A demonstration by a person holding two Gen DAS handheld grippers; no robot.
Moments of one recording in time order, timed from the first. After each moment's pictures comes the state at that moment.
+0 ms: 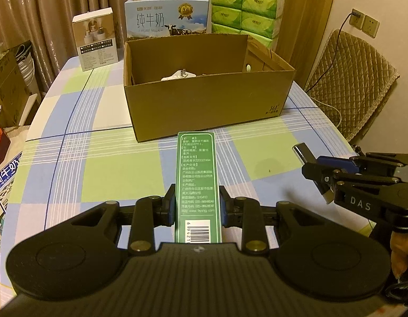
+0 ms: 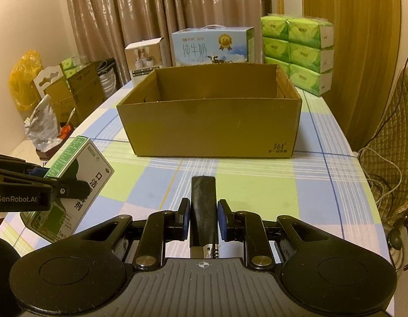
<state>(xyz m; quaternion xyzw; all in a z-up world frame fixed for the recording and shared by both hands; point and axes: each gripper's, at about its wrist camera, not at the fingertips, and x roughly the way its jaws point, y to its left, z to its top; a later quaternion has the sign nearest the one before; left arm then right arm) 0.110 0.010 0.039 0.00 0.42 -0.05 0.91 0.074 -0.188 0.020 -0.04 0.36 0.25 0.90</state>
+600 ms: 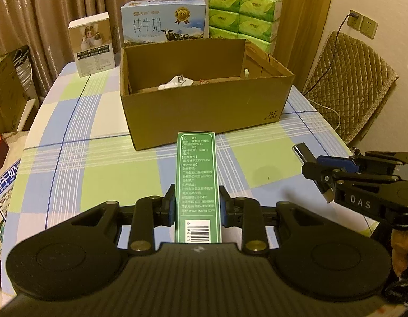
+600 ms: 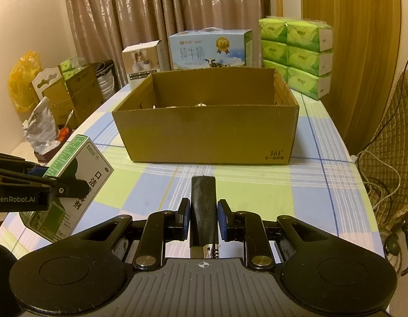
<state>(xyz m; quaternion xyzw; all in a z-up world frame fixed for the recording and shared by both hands) 0.119 0.005 0.048 0.01 0.41 -0.06 0.91 0.086 -0.191 0.029 -0.04 0.35 0.25 0.90</state>
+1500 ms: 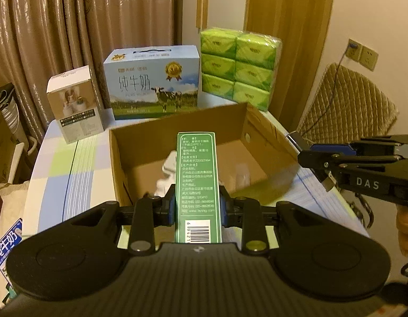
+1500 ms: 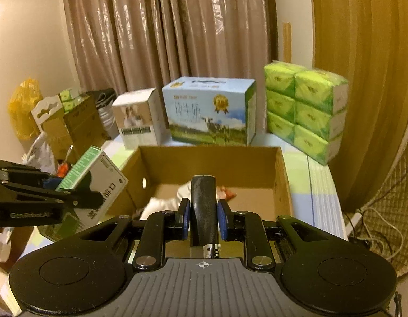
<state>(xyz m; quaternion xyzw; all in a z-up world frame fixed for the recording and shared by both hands) 0.260 0.010 0.124 0.02 0.37 -0.09 0.92 0.234 -0.164 0.127 -0.03 0.31 0.27 0.91</state>
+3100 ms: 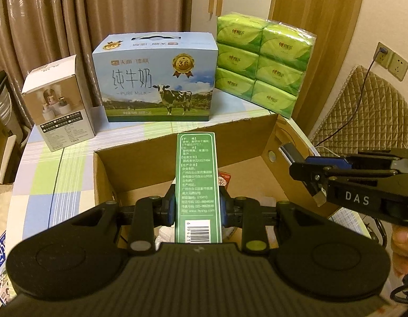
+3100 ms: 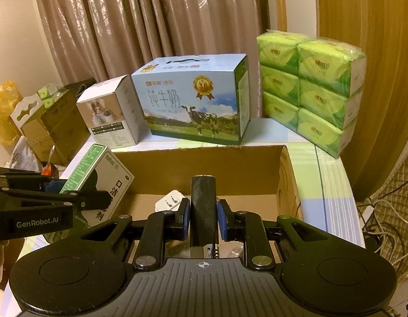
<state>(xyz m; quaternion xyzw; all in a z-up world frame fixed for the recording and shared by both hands) 0.381 0.011 0.086 0.01 0.40 -0.08 0.91 0.341 -0.140 0.082 -0.01 0.37 0.25 0.89</state>
